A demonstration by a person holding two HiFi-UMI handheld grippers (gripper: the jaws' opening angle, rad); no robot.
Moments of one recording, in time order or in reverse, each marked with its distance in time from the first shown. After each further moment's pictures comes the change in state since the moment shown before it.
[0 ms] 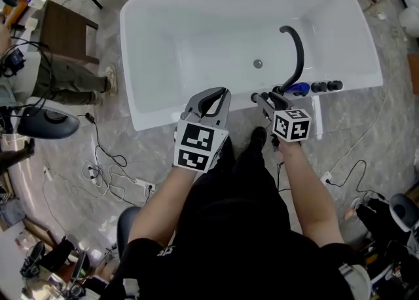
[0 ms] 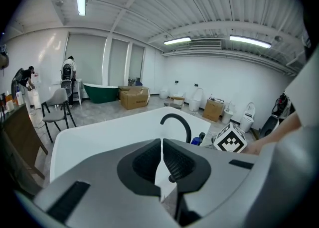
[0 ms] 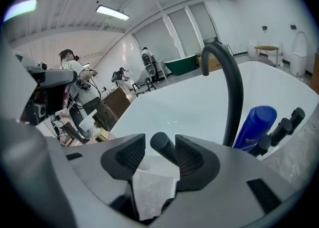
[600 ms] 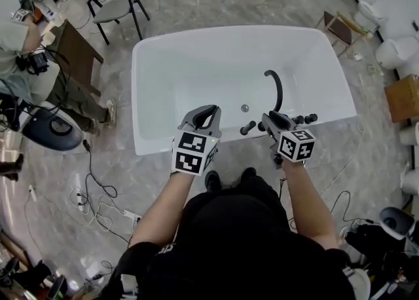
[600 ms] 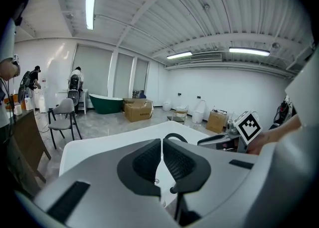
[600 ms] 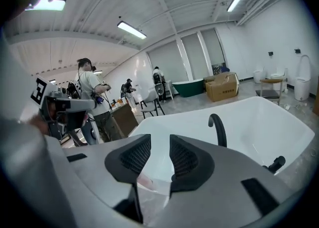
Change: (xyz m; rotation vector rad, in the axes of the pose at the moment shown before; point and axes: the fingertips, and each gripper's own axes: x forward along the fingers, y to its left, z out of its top) left arm -0.087 0.016 0.063 -0.024 -0.142 0.041; right arm -0.116 0.075 0.113 -0.137 -0.205 0.024
